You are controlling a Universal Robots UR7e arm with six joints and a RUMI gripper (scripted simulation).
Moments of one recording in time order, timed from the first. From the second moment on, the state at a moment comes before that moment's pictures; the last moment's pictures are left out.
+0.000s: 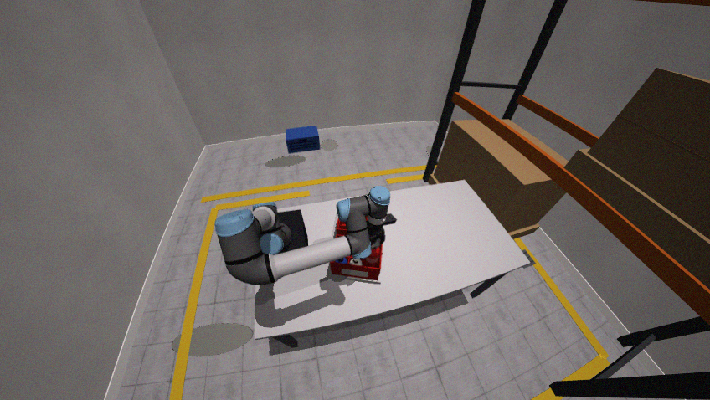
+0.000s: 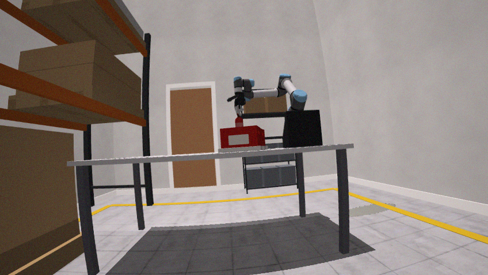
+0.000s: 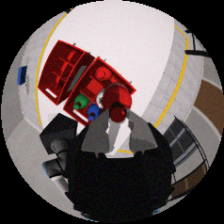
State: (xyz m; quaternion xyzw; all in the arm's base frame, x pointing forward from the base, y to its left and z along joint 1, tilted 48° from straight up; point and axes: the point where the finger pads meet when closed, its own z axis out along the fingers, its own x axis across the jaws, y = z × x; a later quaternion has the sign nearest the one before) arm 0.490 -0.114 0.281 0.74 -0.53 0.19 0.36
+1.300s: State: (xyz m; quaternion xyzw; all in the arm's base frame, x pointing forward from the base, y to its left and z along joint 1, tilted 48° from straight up) arm 0.472 -0.068 0.233 0.74 -0.53 0.19 0.36
